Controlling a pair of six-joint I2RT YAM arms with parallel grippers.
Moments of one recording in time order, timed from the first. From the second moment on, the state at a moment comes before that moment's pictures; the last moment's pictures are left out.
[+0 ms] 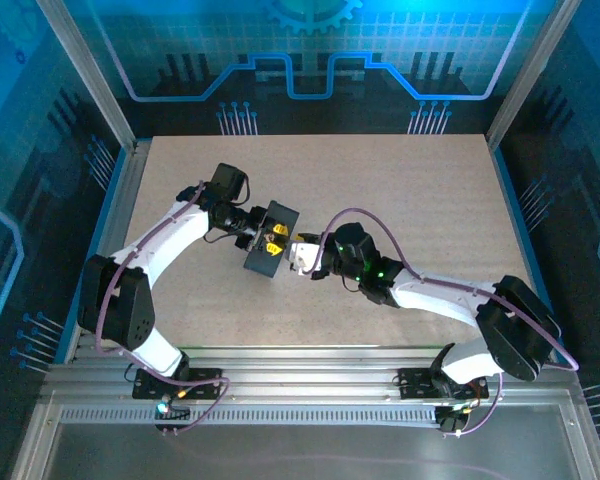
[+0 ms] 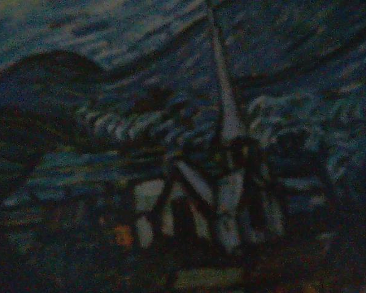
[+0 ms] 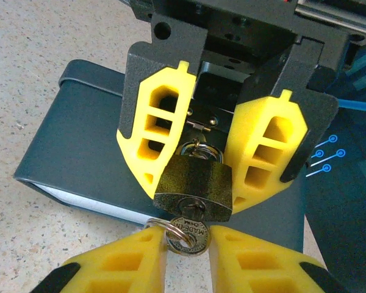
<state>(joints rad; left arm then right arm) -0.30 1.59 1.24 -0.78 0.75 -1.47 0.81 1.42 0.74 0.33 -0.13 -0.81</state>
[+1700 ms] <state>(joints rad) -0.29 1.62 1.28 -0.81 0.69 -1.39 0.61 1.59 1.00 0.13 -0.67 0.25</state>
